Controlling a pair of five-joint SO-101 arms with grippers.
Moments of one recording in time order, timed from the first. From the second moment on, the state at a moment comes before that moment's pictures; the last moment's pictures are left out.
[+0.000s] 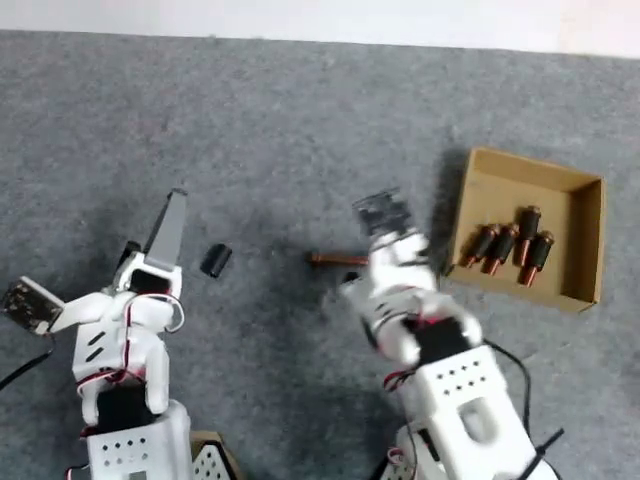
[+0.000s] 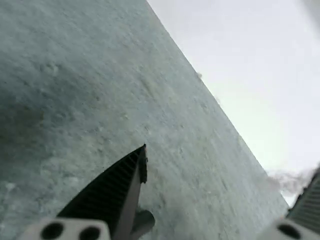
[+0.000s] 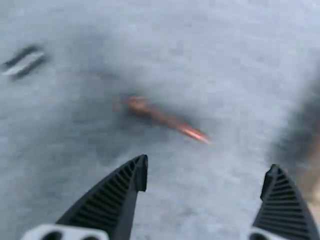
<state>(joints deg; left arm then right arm) -17.4 -103.8 95.8 35.4 53.1 -28.3 -55.4 64.5 44.9 6.7</state>
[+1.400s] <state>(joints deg) -32.4 -103.8 95.7 35.3 53.6 -52.3 44.2 -29.1 57.4 -46.1</state>
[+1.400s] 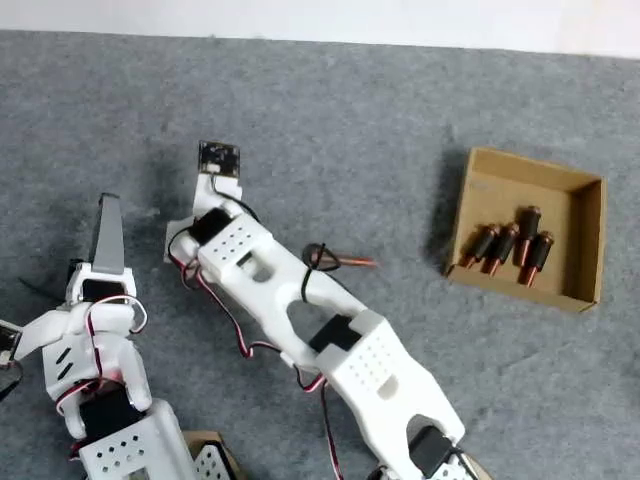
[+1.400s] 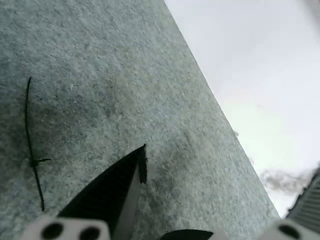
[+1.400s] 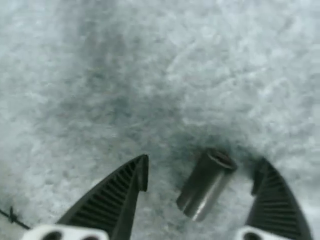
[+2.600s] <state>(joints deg) -32.4 -103.8 95.7 35.3 53.6 -33.1 52.3 -86.9 100.1 -19.0</state>
